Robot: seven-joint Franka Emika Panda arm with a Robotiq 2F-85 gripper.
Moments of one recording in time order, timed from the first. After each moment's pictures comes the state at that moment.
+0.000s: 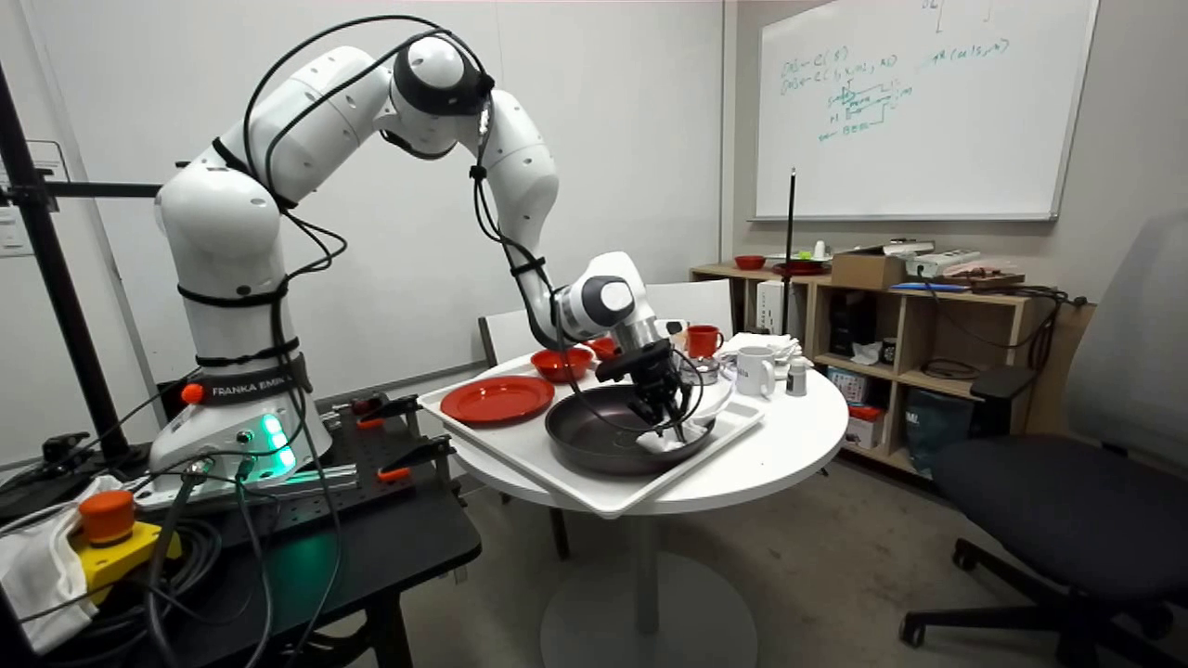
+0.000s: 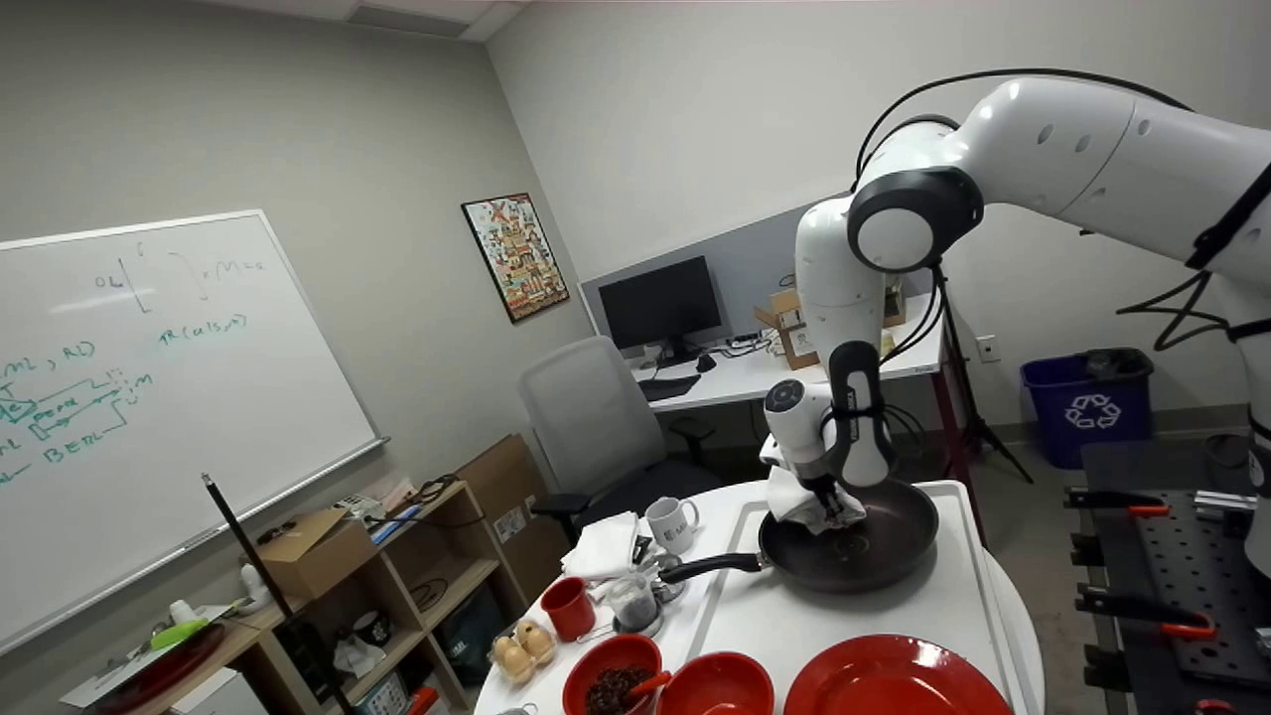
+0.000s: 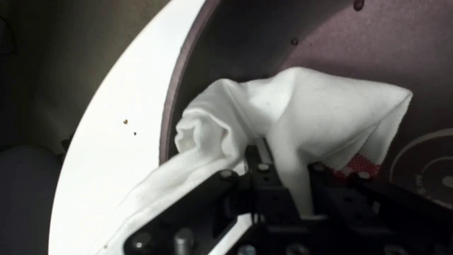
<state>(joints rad) 0.19 0.87 -0.45 -2.01 -0.41 2.99 -0.30</state>
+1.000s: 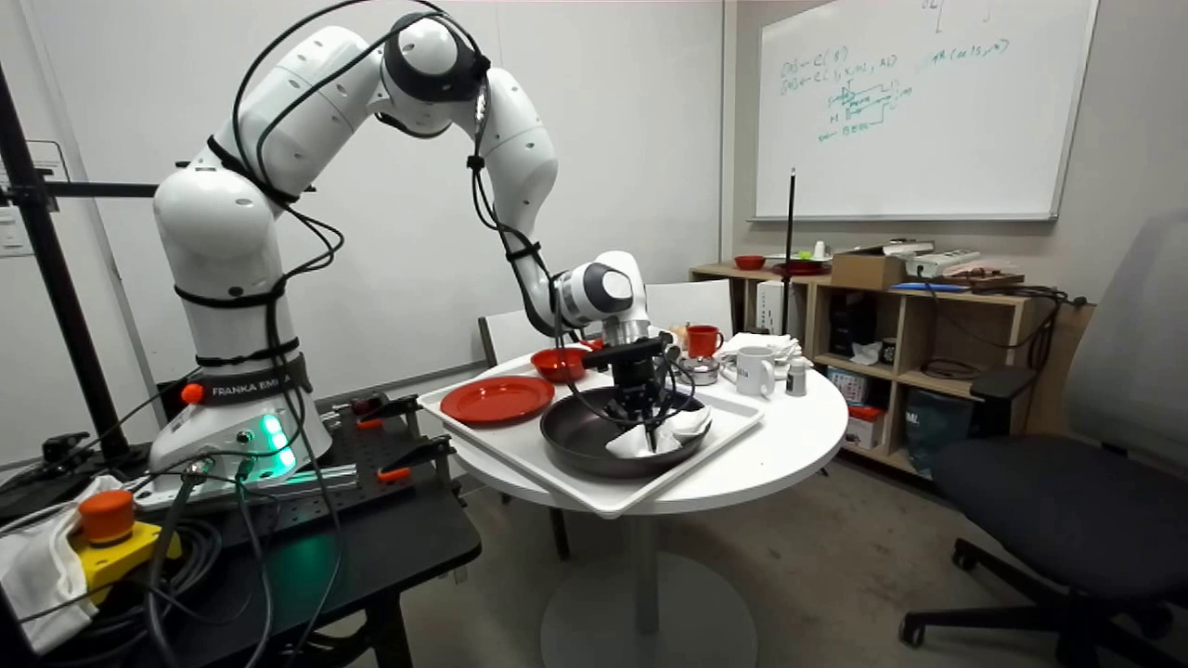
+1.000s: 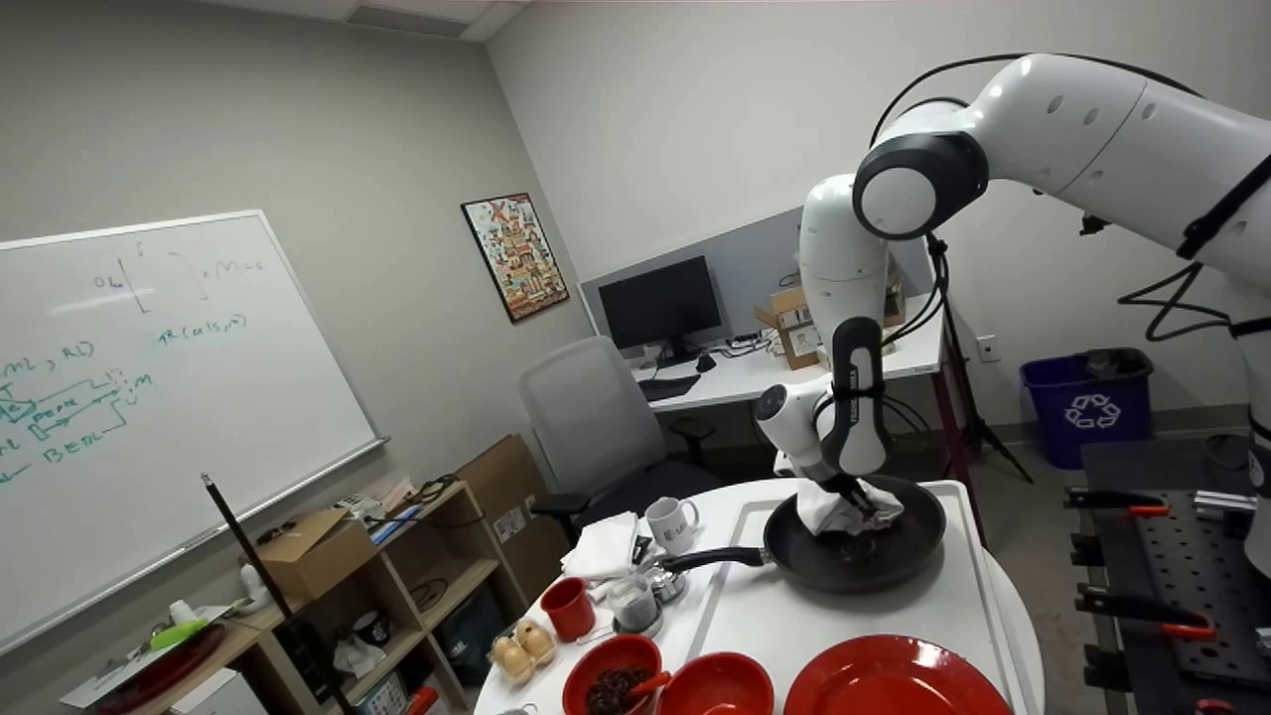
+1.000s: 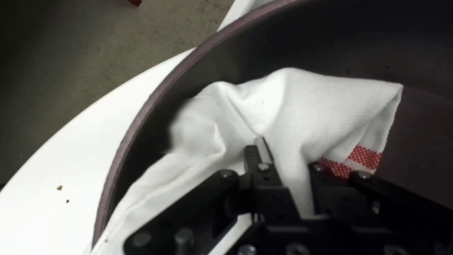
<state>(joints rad) 0.08 0.78 -0.31 -2.02 -0.55 2.65 -0.36</state>
